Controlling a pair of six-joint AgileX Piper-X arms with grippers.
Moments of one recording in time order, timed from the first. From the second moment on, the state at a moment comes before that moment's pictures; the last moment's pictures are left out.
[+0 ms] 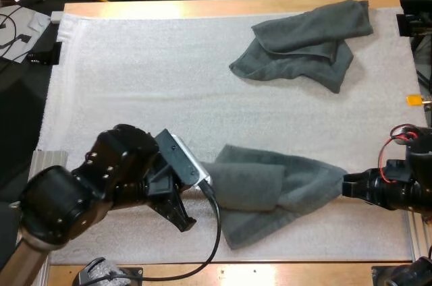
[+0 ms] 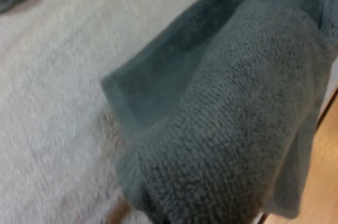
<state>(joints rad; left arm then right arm) -0.70 0.95 -1.34 1.46 0.20 -1.66 0.50 0.80 -1.16 1.41 -0.24 -1.35</state>
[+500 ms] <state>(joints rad) -0.60 1.17 -1.16 1.20 0.12 -1.60 0.50 1.08 -0.96 1.11 -0.18 -1.35</state>
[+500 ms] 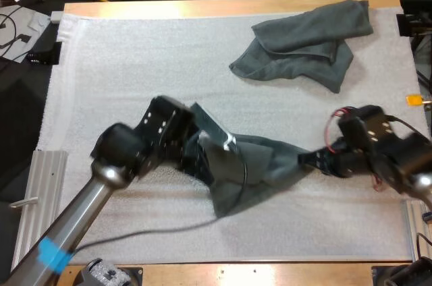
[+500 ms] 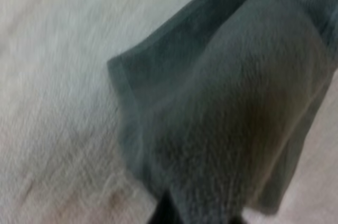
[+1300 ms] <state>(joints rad) -0.37 1.32 -1.14 0.92 0.17 -1.56 0.53 1.28 -0.93 0.79 -0.01 -1.29</state>
